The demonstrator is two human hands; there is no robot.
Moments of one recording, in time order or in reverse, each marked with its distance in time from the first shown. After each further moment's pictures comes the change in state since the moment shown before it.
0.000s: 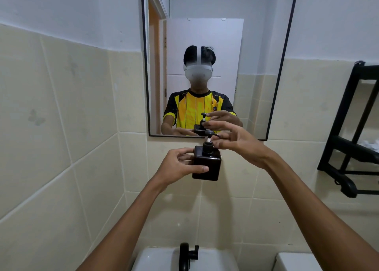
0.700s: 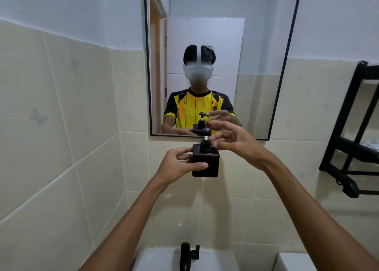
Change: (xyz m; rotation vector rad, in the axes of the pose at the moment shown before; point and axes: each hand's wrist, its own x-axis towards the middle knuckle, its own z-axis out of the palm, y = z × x) left_hand -0.001 -0.003 -0.004 -0.050 0.033 -0.005; right_hand 0.002 0.001 0.010 -0.041 0.061 -0.033
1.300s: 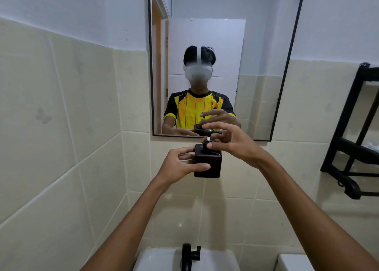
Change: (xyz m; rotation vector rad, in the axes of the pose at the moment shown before) left_hand 0.001 -0.002 -0.004 0.016 -0.005 0.024; right_hand 0.011 -0.006 0.014 -0.048 -0.048 -0.070
